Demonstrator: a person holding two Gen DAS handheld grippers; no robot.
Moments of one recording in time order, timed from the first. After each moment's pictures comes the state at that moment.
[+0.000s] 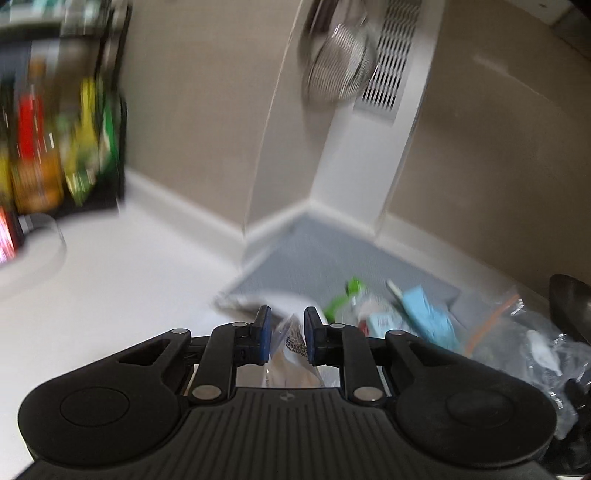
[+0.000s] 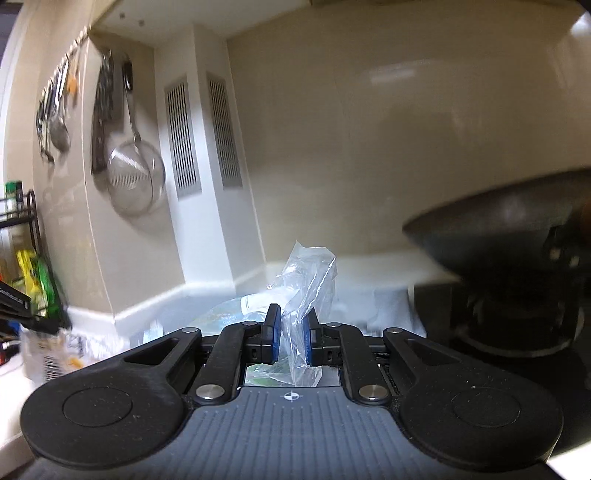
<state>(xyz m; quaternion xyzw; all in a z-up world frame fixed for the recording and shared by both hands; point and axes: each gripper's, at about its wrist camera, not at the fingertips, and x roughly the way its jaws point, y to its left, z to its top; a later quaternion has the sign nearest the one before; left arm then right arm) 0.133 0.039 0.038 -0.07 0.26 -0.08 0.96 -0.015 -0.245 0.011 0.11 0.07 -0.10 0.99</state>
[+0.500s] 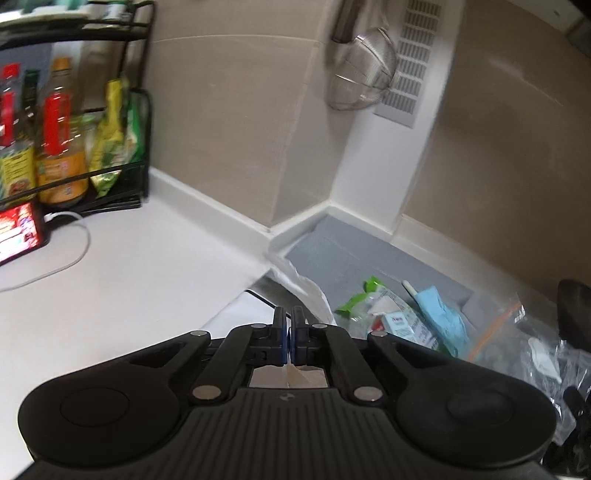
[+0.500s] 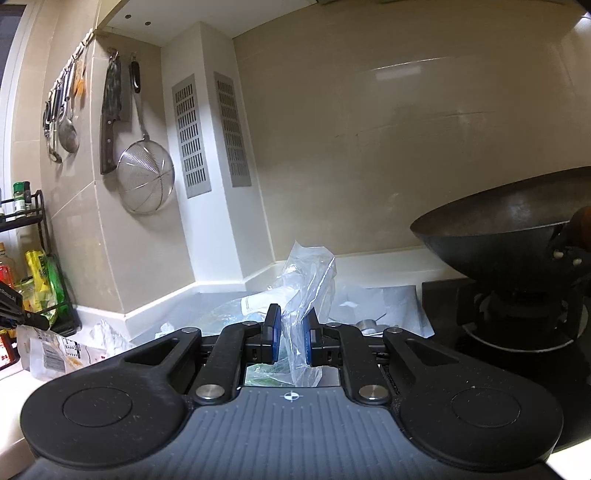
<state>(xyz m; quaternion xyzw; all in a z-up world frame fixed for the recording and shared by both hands) 0.123 0.060 0.029 -0.10 0.28 -0.06 0.95 -0.021 -0.237 0.008 0.12 0.08 -0.09 0.99</state>
